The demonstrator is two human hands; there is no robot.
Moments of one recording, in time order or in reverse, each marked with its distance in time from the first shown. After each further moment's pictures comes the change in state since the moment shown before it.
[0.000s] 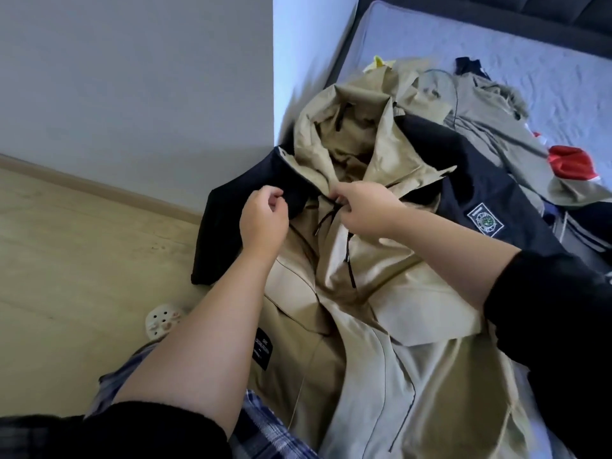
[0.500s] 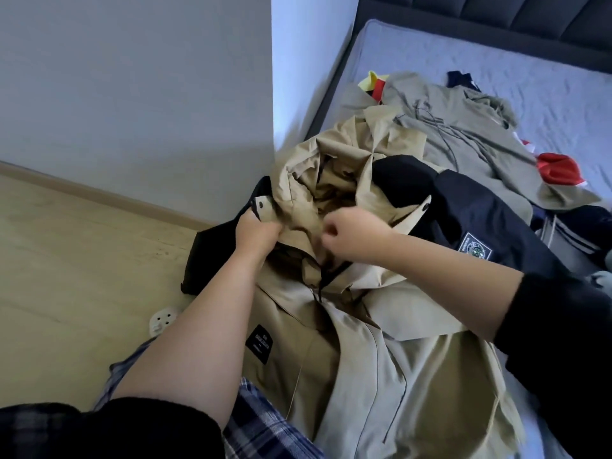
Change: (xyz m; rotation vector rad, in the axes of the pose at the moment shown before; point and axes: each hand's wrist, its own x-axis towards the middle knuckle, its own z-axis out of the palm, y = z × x) left_hand -0.014 0.009 -0.020 -0.175 -0.123 -0.337; right_hand -0.038 -0.033 0.003 0.015 -0.106 0.030
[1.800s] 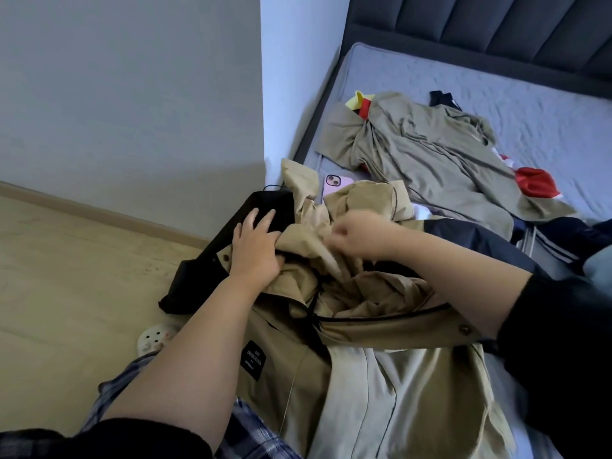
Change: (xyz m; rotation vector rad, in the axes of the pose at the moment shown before) left_hand 0.008 -0.020 0.005 0.996 -0.069 0.621; right_hand 0.003 0.029 -0.023 -0.007 -0.023 -0.004
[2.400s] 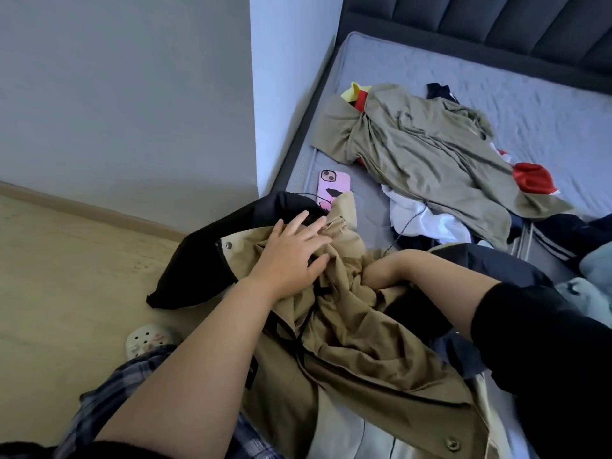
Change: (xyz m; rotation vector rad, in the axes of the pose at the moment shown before) left_hand 0.002 0.044 0.006 -0.112 -0.066 0.366; right_hand 0.009 0.068 0.062 0.072 -0.750 0.295
